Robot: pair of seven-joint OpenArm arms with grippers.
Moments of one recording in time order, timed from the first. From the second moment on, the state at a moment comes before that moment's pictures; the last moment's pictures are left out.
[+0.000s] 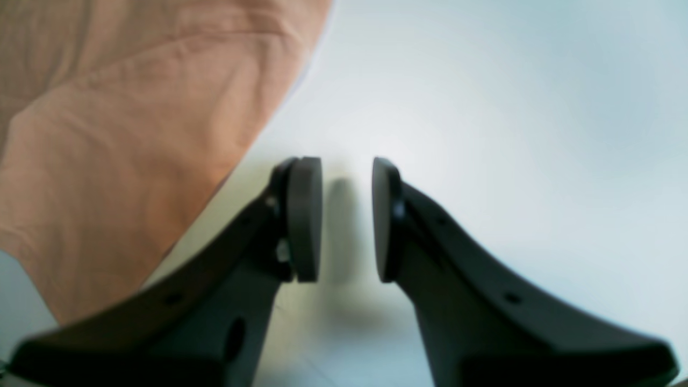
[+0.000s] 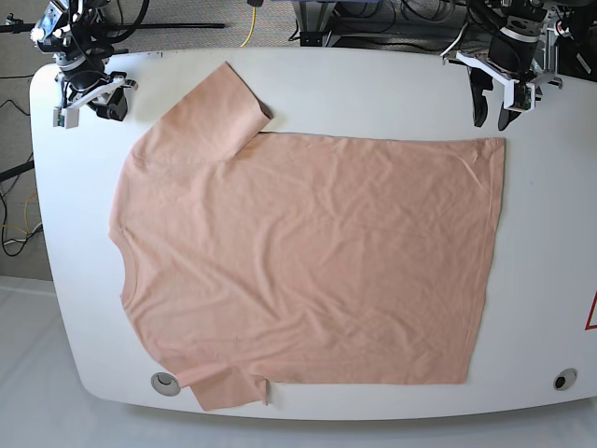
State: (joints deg) left arm 49.7 -17.4 -14.6 121.4 -14.5 -5.1 14.0; right arm -25.1 8.8 42.9 93.5 35.0 34.5 -46.5
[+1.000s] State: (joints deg) left arm 49.6 -17.4 -14.8 121.3 -15.4 -4.6 14.6; right arm -24.8 6.9 41.2 93.7 35.7 36.5 -46.9
